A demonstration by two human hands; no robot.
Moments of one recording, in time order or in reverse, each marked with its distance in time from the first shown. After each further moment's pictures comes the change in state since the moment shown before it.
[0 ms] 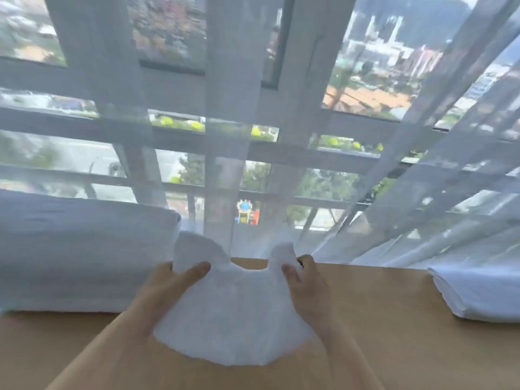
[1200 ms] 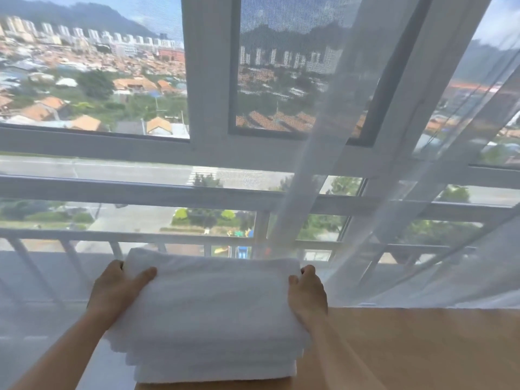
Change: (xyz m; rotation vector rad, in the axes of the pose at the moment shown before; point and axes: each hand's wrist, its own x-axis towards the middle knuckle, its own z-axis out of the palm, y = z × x) left_hand 0.147 0.008 -0.393 0.431 0.445 0.157; right_hand 0.040 -0.242 0.226 -0.049 0.116 0.148
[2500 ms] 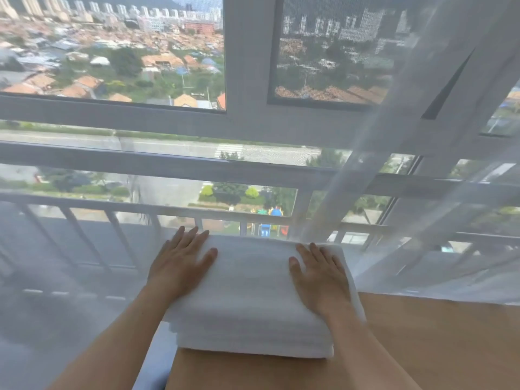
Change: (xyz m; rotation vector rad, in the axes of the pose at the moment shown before) left_hand 0.011 -0.016 0.036 0.633 -0.190 0.396; right_hand -0.009 -0.010 0.047 -0.460 -0.149 -0.355
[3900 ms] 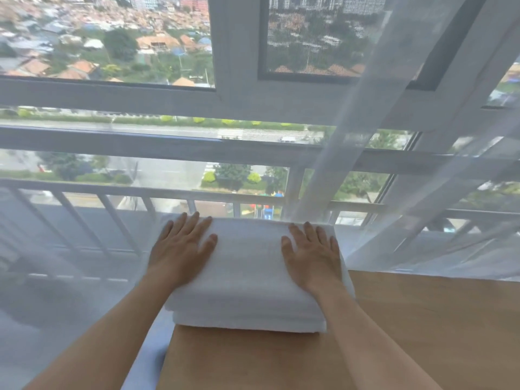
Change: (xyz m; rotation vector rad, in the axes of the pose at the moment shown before) left_hand -0.012 0.021 0.007 0.130 0.036 0.060; right_hand -0.003 -0.001 -0.001 -0.040 0.003 0.003
